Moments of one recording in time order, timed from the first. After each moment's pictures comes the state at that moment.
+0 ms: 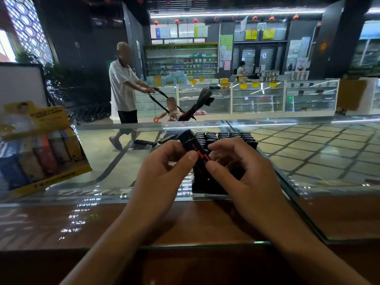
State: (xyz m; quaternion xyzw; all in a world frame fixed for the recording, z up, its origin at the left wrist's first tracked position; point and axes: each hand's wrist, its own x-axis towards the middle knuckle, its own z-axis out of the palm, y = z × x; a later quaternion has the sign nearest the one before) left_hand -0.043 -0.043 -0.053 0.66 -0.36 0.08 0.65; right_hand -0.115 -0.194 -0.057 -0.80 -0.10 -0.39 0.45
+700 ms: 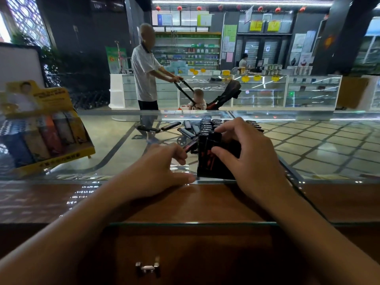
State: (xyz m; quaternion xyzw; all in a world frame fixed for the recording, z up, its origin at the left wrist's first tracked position) left_hand 0.001 -0.013 -0.060 0.89 -0.39 0.03 0.23; right_hand -0.098 -0.200 -0.059 -0.87 -0.05 -0.43 0.23
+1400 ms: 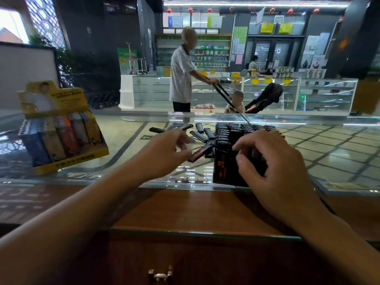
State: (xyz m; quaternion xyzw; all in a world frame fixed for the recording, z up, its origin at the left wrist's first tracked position) left_hand 0.045 -0.013 -0.052 0.87 -0.38 0.10 0.30; right_hand -0.108 -0.200 -0.057 -0.88 -0.11 -0.43 0.19
